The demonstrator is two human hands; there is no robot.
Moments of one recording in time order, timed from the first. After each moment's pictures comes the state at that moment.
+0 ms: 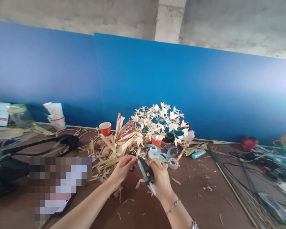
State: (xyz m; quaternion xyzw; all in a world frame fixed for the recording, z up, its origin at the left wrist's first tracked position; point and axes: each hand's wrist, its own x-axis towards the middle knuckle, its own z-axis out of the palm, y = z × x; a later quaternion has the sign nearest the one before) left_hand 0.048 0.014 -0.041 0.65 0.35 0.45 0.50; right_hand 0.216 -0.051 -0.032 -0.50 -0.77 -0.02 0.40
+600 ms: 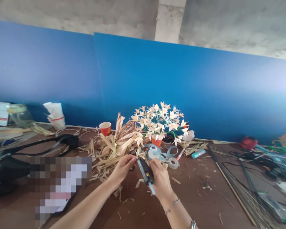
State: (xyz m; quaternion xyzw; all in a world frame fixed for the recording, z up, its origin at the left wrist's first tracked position) left_hand 0.049 0.013 -0.039 0.63 0.35 0.46 0.53; right_hand 0.217 -0.050 -0.033 -0.50 -0.77 -0.03 0.39
